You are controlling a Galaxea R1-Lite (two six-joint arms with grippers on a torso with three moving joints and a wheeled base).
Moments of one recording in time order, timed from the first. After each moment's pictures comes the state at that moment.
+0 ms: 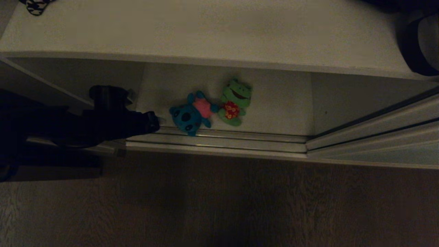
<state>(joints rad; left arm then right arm) -0.02 2.09 -1.41 -0.34 -0.32 -0.32 0.00 0.00 0.00 0.04 0.02 -0.08</state>
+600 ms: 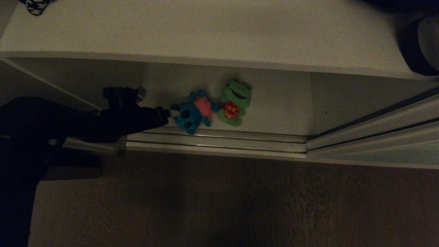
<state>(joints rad) -0.02 2.28 -1.64 -0.43 -0.47 -0.35 0.00 0.00 0.00 0.04 0.02 -0.08</state>
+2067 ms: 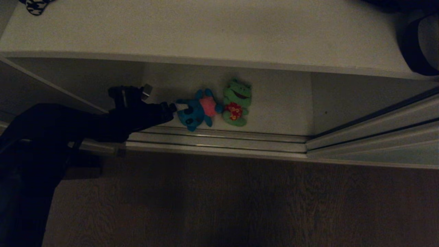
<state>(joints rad) -0.03 2.38 -1.77 -0.51 -0.65 -0.48 0.00 0.00 0.00 0.03 0.02 -0.08</state>
